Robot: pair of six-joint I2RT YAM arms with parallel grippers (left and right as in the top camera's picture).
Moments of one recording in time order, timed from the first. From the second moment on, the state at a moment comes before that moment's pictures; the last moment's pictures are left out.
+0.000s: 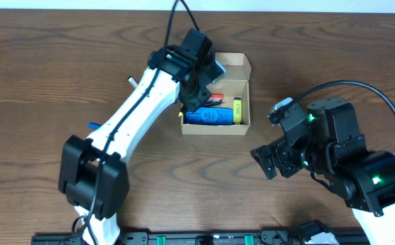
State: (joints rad) left arm -0.53 1.94 1.71 -1.05 0.12 0.37; right arm 0.35 1.01 1.25 -1.23 -0.21 -0.08
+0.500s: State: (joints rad) left arm -0.53 1.98 1.71 -0.97 0.32 0.77; right arm 0.35 1.01 1.25 -1.23 -0.21 -0.08
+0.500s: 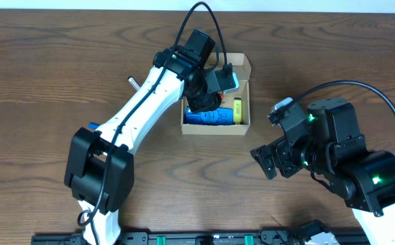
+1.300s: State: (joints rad) left arm -0.53 2.15 1.71 -0.89 0.19 0.98; right arm 0.35 1.01 1.25 -1.23 -0.21 -0.08
